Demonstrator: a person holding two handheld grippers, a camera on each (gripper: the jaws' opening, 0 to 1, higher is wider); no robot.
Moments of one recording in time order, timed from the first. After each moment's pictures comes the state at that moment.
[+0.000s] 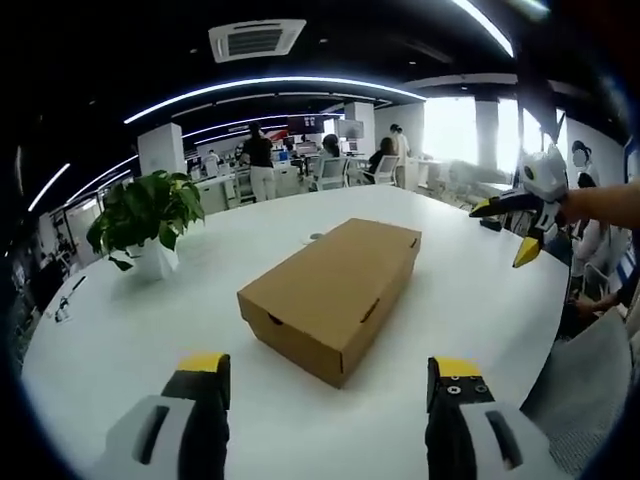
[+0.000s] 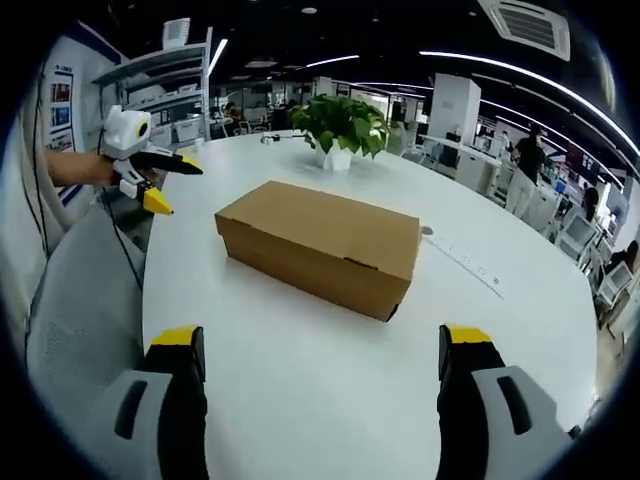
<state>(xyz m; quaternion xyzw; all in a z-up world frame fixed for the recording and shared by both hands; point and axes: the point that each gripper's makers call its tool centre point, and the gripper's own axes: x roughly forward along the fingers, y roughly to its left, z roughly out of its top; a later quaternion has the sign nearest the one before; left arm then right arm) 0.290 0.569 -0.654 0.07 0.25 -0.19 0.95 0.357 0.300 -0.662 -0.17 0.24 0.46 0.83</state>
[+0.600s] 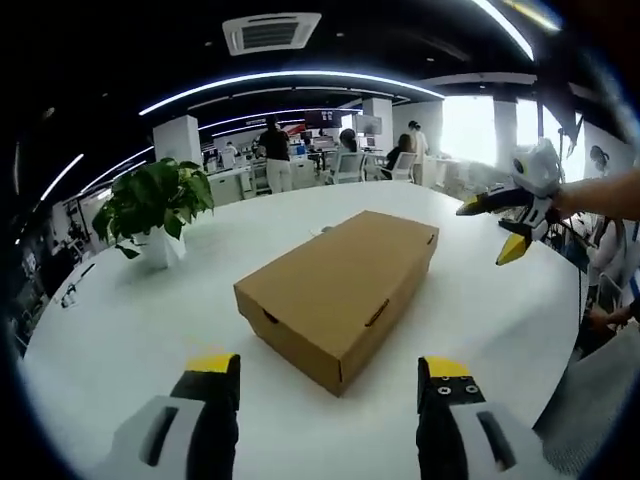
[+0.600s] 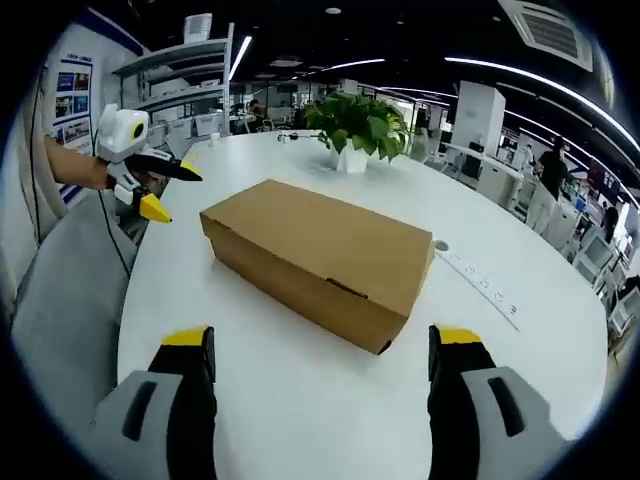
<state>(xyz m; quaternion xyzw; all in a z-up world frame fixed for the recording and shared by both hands) 0.309 0.564 -0.674 0.06 0.26 -0.15 0.95 0.404 0.325 -0.678 -0.19 0.23 0.51 0.81</state>
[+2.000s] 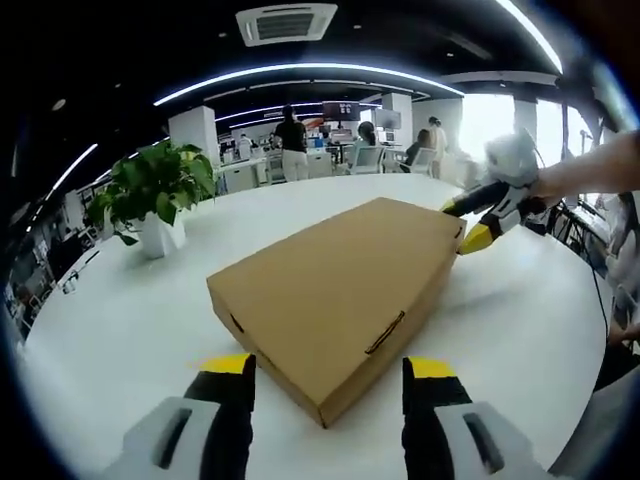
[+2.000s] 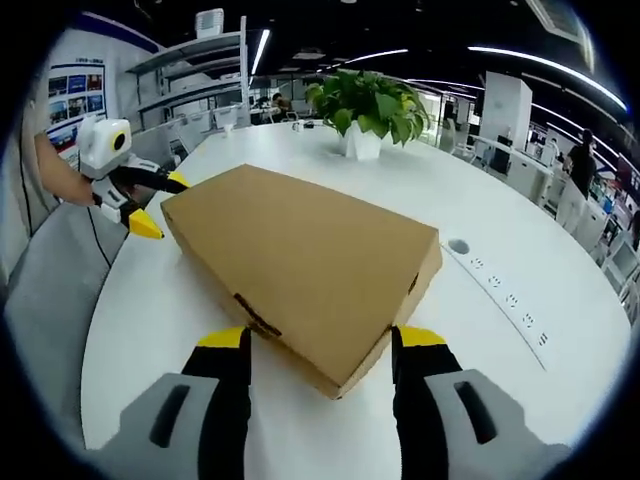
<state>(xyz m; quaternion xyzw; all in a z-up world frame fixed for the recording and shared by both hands) 0.353 0.540 -0.711 0.06 0.27 -0.11 0.95 0.478 0.354 -0.718 -0.18 0.25 0.56 0.77</state>
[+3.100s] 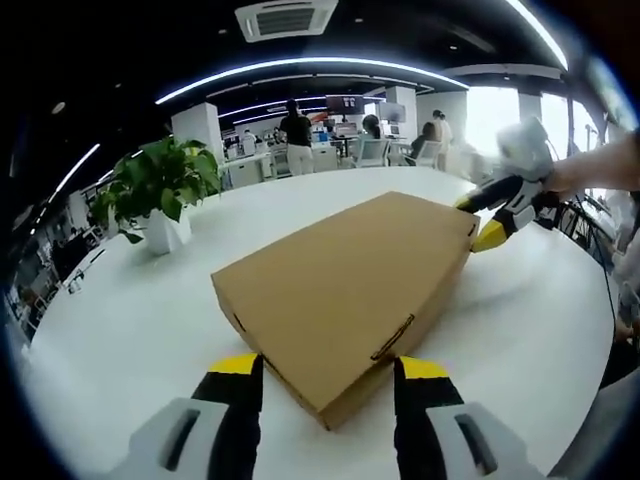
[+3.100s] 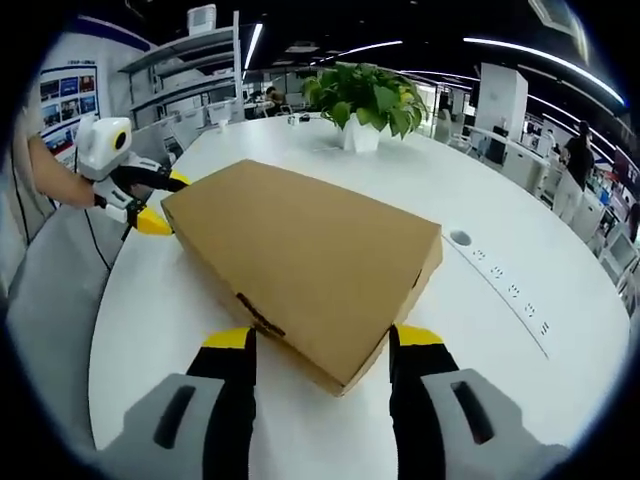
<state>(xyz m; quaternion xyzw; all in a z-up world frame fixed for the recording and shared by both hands) 0.352 0.551 -0.713 0.07 0.28 -0.10 0.95 0.464 0.356 -0.719 -0.18 0.27 0.54 0.77</state>
